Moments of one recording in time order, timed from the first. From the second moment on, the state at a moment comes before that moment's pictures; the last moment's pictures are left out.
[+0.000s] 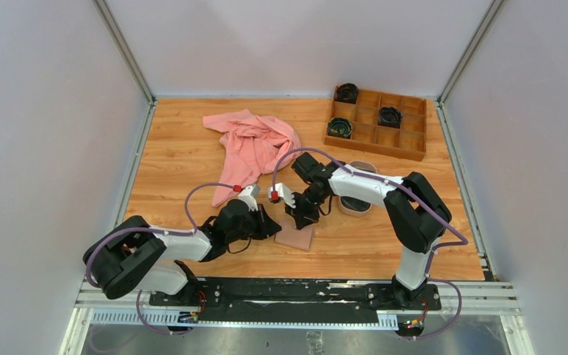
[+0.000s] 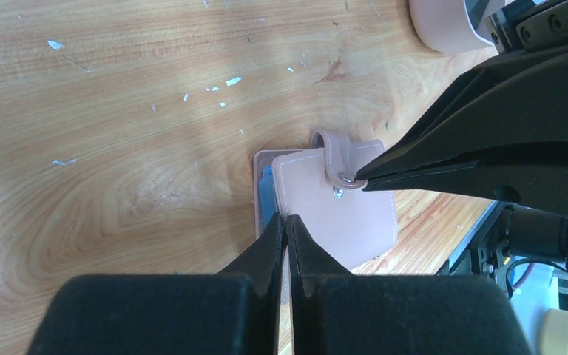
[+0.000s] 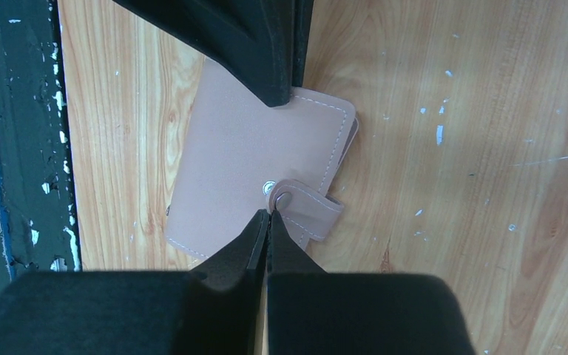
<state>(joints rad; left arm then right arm) -0.78 1.34 0.23 0.61 0.11 -0.80 0.76 1.80 1.18 -0.69 -0.63 -0.76</state>
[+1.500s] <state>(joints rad) -0.78 1.31 0.21 0.61 0.11 -0.87 0.95 1.69 1.06 -0.58 -0.34 -0.91</state>
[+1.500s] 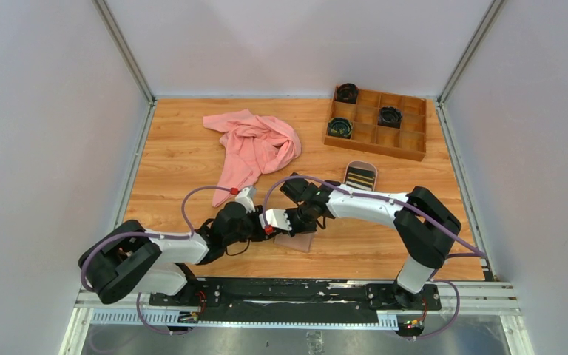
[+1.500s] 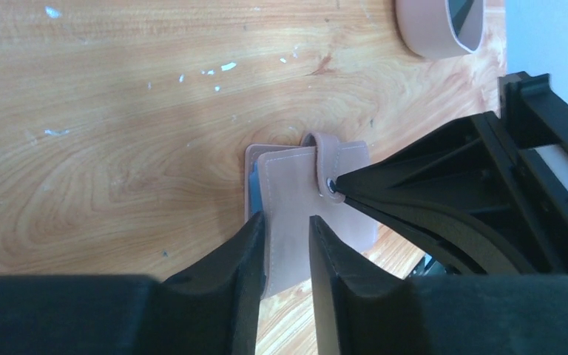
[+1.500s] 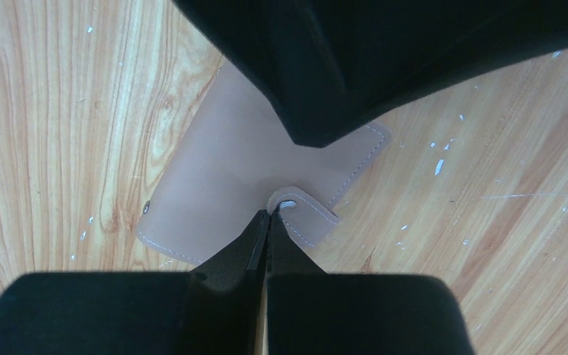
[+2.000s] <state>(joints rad) -0.77 1.08 0.13 0.64 0.06 -0.94 0.95 1.69 1.06 -0.57 -0.33 -0.91</state>
